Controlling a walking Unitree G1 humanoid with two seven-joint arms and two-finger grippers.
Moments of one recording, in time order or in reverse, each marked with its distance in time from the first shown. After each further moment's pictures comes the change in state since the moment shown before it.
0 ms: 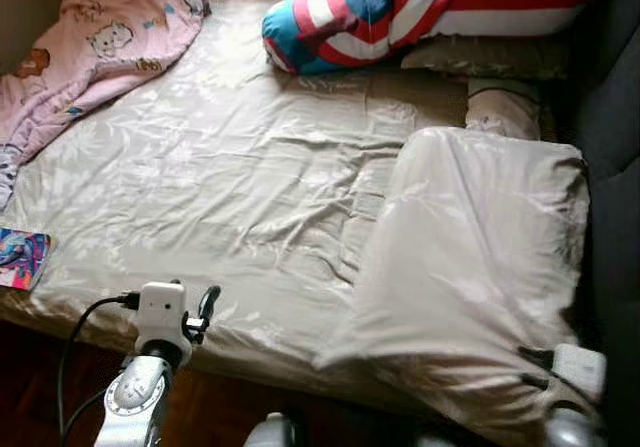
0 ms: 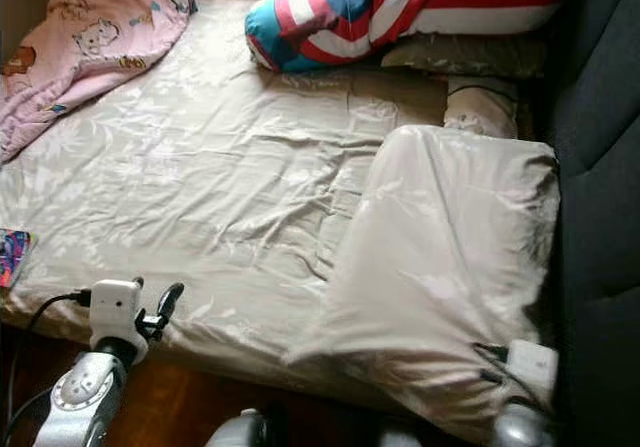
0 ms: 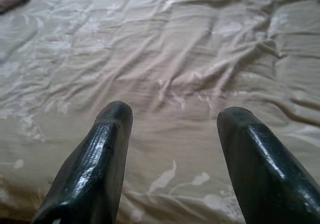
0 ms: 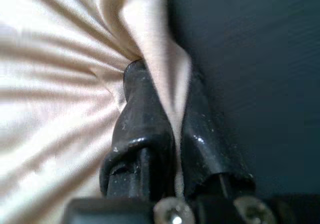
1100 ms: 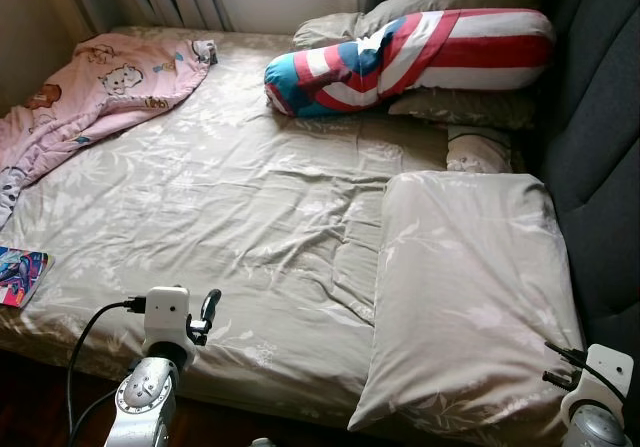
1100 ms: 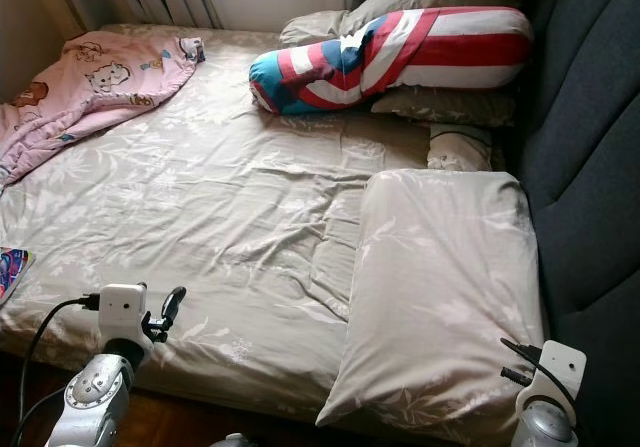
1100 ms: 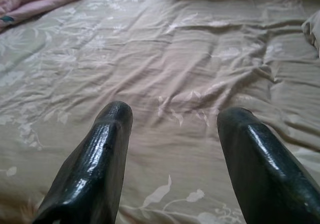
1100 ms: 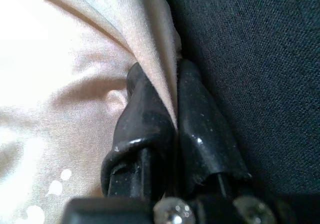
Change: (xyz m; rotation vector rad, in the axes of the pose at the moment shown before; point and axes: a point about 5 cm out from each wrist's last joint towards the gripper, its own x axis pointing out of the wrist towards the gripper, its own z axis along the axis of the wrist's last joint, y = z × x) left arm 0.006 0.000 -0.021 -0.013 0.028 0.031; right arm -0.004 0.020 -0.015 0.105 0.181 0.108
